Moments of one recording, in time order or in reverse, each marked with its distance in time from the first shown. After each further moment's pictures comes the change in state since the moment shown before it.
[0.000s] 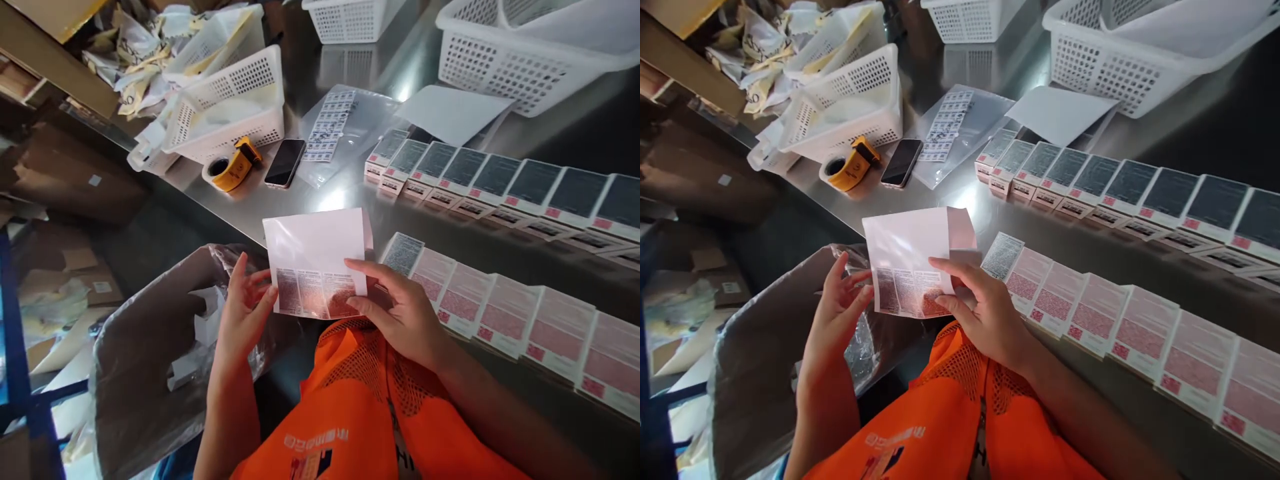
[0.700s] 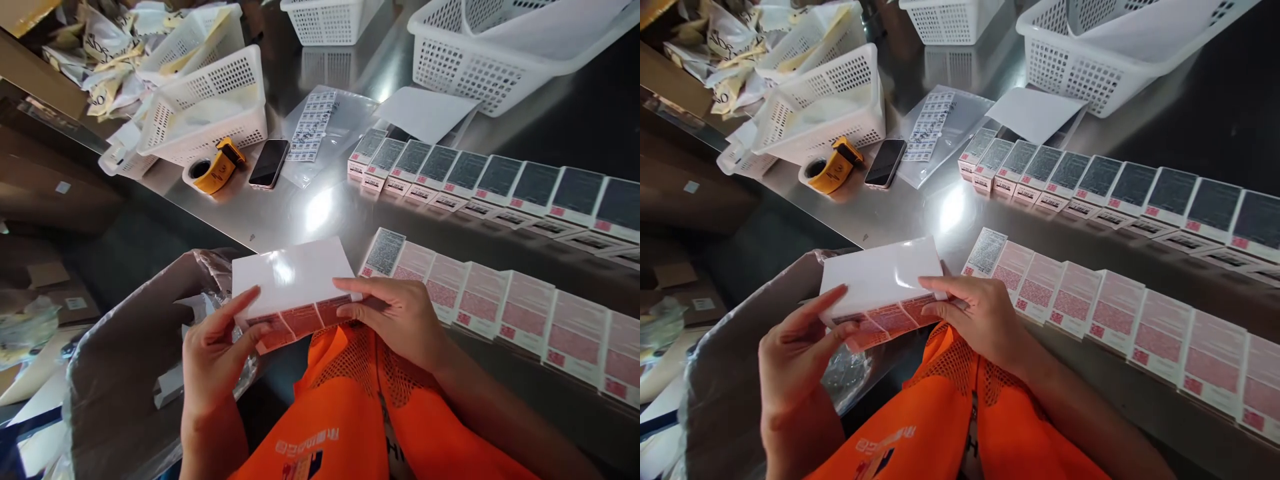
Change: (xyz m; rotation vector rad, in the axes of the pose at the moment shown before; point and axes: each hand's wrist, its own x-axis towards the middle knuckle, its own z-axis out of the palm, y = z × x) left_hand -0.037 0.008 -0.021 0.431 0.075 0.263; right_hand -0.010 -0.006 -0.004 0.089 0.034 -0.053
